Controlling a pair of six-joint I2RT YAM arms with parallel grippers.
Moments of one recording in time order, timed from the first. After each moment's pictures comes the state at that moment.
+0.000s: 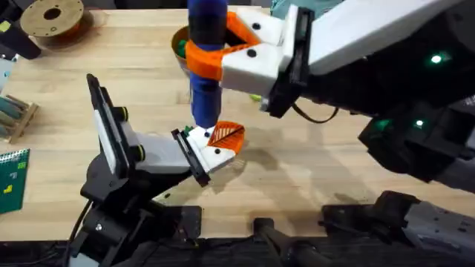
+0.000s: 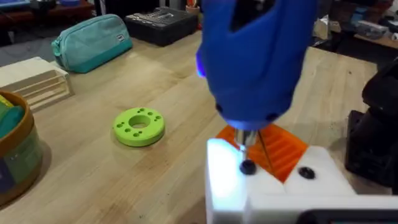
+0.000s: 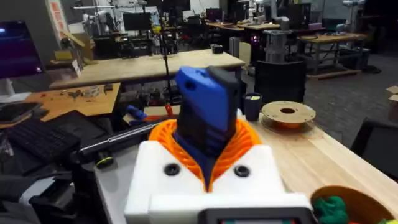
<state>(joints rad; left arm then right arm) -0.40 0.01 0.01 -0.07 0.63 -0.07 0.79 1.10 0.70 0.64 -0.51 0.15</state>
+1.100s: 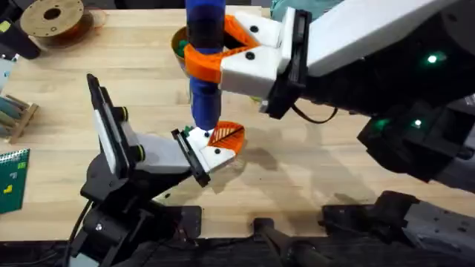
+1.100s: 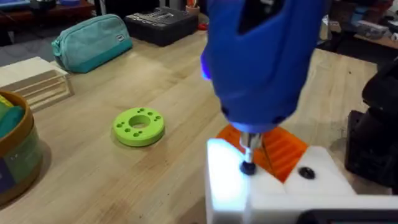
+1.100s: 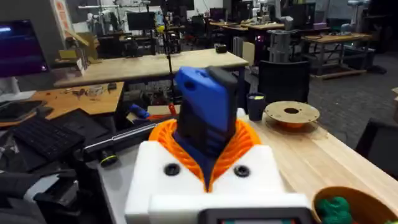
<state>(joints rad) -0.40 0.01 0.01 -0.07 0.63 -0.07 0.79 1.10 0.70 0.64 -0.52 0.15</state>
